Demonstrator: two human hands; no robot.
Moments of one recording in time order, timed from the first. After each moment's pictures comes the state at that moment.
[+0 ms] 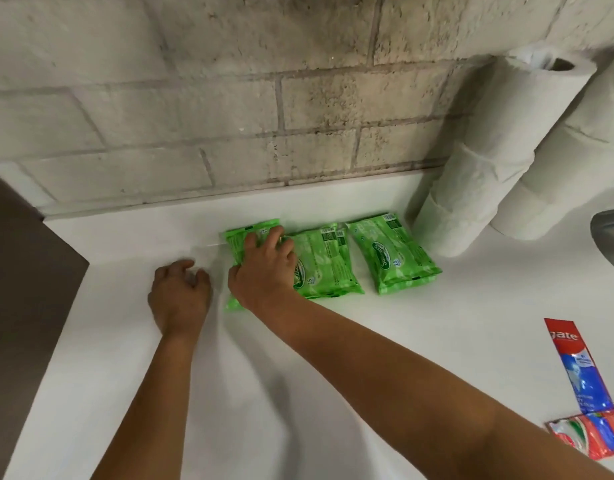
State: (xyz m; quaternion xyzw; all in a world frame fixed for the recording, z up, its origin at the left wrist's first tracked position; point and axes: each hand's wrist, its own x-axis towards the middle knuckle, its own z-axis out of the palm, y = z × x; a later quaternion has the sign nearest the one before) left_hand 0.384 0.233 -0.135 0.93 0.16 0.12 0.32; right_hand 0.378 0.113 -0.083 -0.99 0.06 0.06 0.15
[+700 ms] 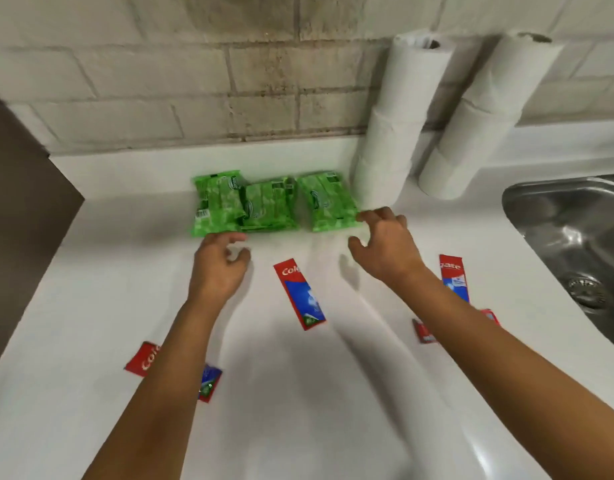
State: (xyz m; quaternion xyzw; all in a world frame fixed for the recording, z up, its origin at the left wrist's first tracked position) left_hand 0.242 0.125 -0.085 0.91 0.03 0.05 0.42; right_hand 0.214 -0.115 -0.050 -0.97 0.09 -0.03 0.20
